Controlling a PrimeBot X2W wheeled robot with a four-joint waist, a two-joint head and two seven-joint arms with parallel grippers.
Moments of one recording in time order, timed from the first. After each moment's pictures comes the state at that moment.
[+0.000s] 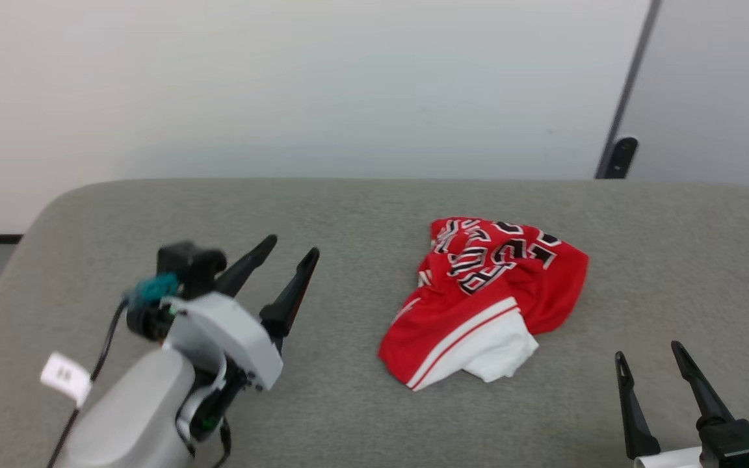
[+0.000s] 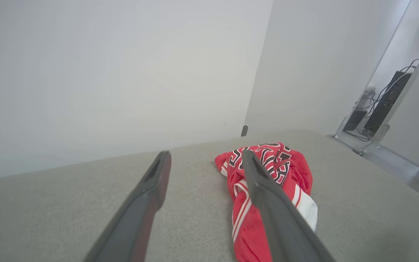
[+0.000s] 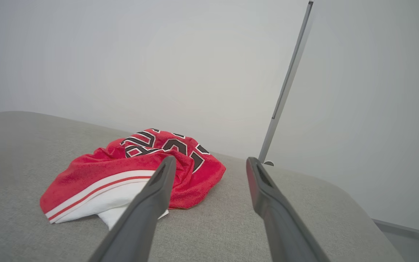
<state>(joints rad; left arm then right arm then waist) -0.57 0.45 -0.66 0.41 -0.81 -0.11 -0.11 0.10 -0.05 -0.04 0.02 -0.10 0.13 -0.26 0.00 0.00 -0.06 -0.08</state>
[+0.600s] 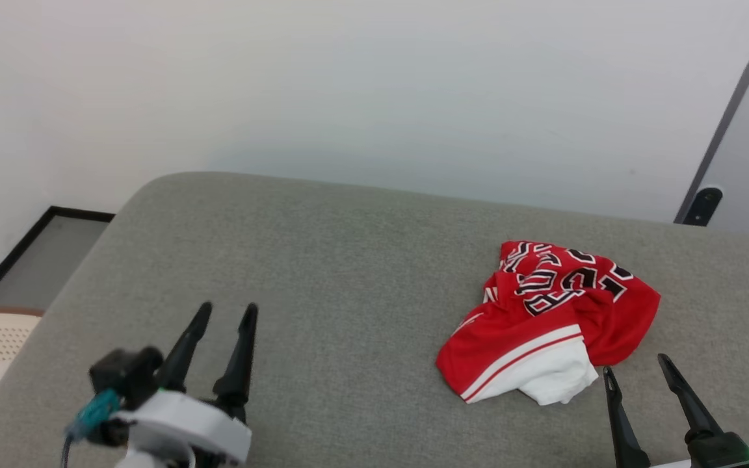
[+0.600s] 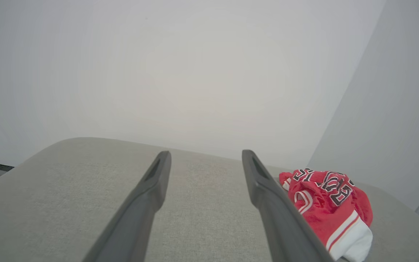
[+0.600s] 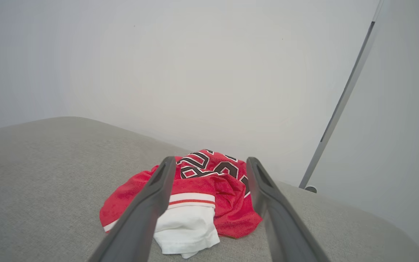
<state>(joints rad) -0.20 0.37 -0.36 0.24 -0.66 -0.03 -0.26 0.13 -0.05 -0.01 0.00 -0.11 0.13 -0.26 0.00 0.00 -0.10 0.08</state>
